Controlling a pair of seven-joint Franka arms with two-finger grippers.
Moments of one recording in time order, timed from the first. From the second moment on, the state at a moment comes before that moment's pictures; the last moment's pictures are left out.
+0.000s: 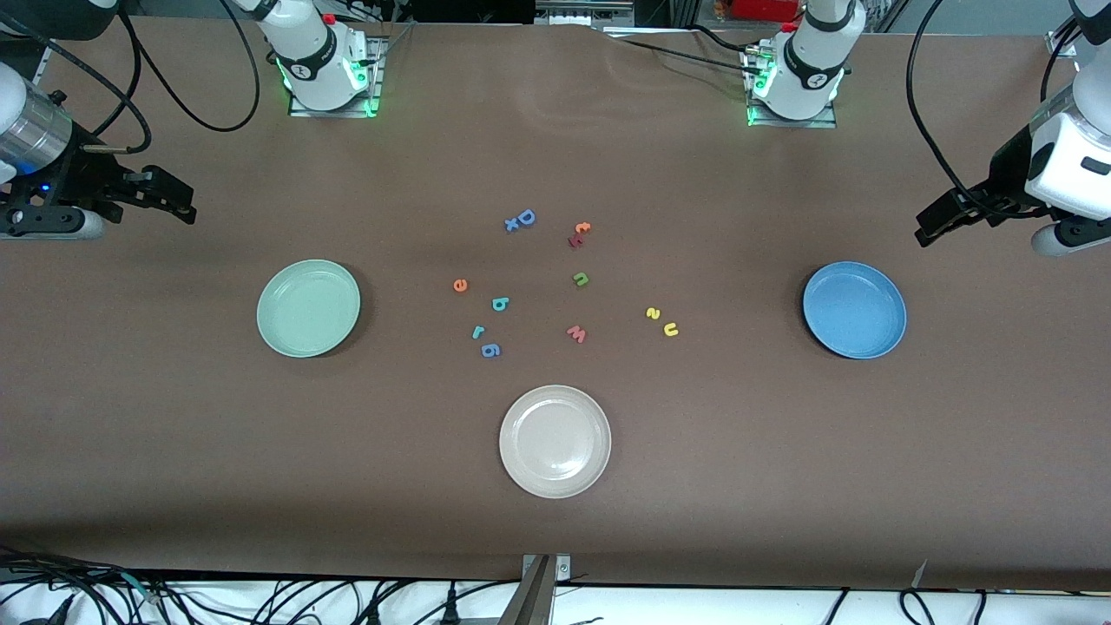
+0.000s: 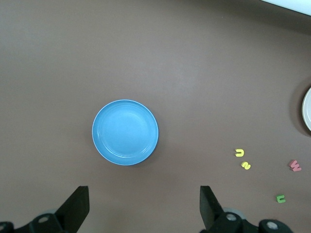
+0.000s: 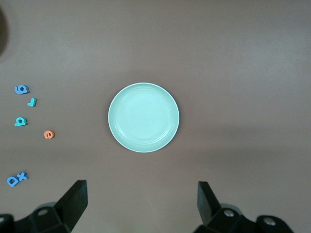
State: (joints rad) left arm 0.01 -0.01 -0.08 -1.65 0.02 1.65 -0.38; right arm -0.01 -0.02 0.07 -1.71 -0.01 1.66 0.05
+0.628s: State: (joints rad) left arm 0.01 -0.01 -0.08 -1.65 0.02 1.65 -0.38; right arm -0.01 -0.02 0.07 -1.71 -0.01 1.66 0.05
